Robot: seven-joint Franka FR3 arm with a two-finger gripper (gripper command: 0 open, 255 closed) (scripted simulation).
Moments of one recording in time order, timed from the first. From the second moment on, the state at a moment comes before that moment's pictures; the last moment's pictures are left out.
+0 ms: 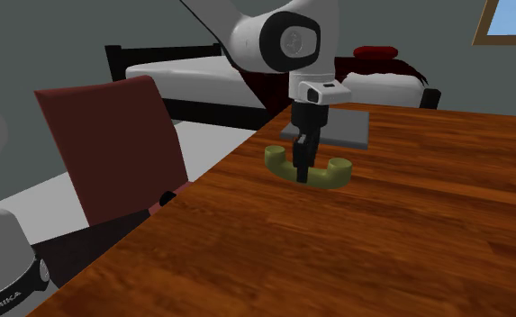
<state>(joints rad) -0.22 0.16 0.11 -2.11 -0.10 2.26 0.94</state>
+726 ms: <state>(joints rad) -0.22 0.15 0.11 -2.11 -0.09 2.25 0.94</state>
